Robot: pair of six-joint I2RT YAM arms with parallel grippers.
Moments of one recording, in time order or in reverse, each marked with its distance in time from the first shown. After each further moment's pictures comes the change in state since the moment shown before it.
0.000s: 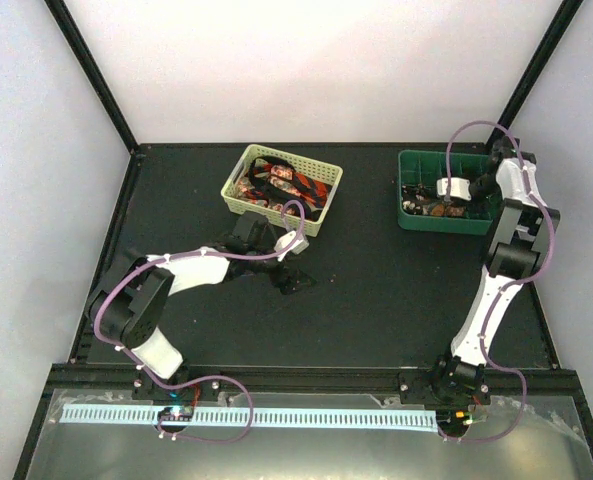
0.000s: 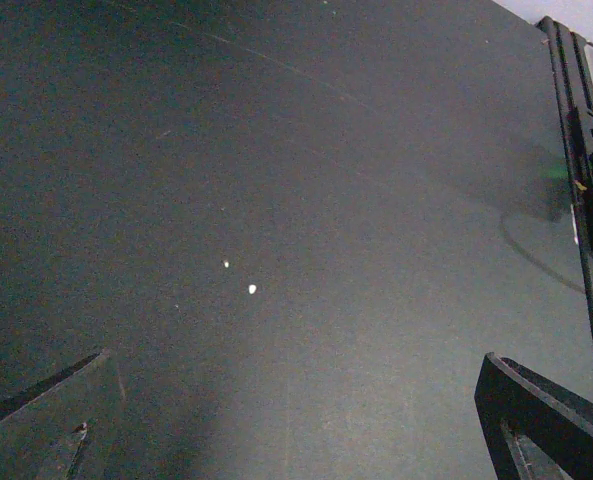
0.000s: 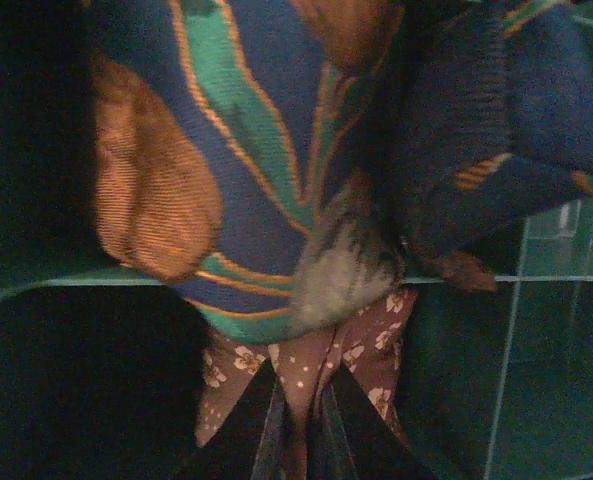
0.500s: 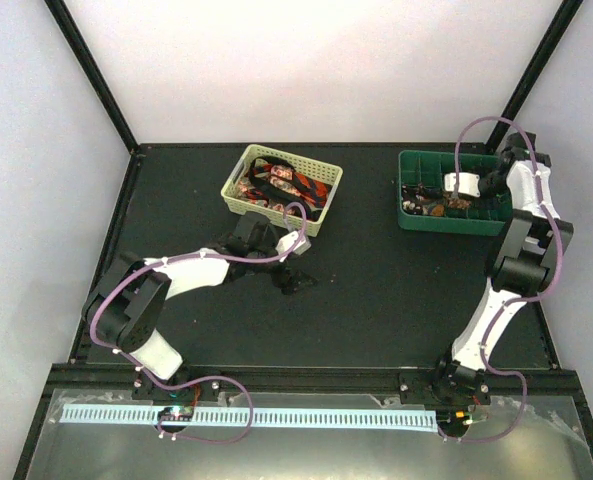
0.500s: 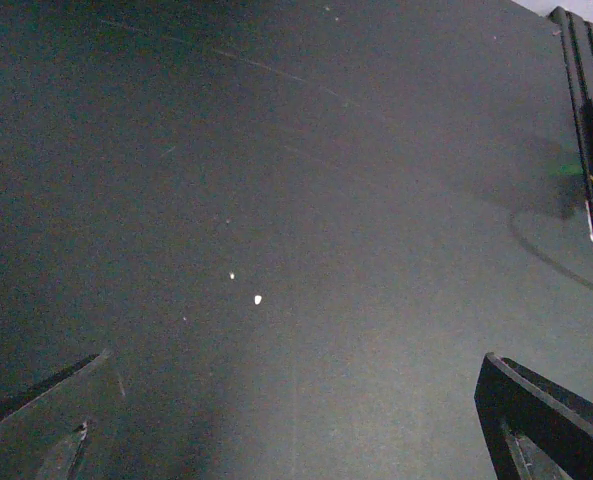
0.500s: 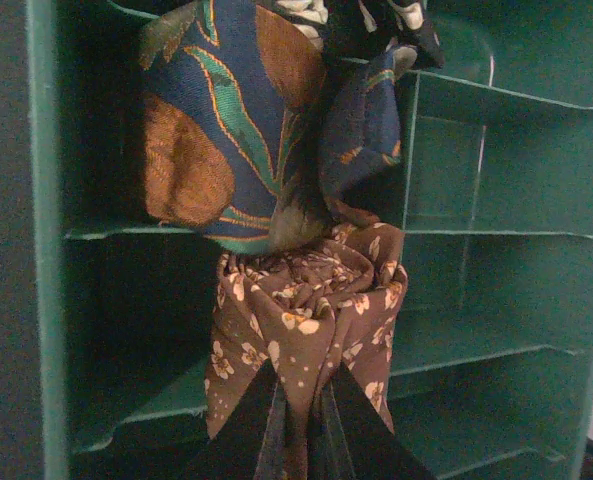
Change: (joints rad) left arm -0.024 -0.025 -0.001 0.000 -0.041 0.024; right arm -0.026 -0.184 -0.115 0.061 -0.041 -0.006
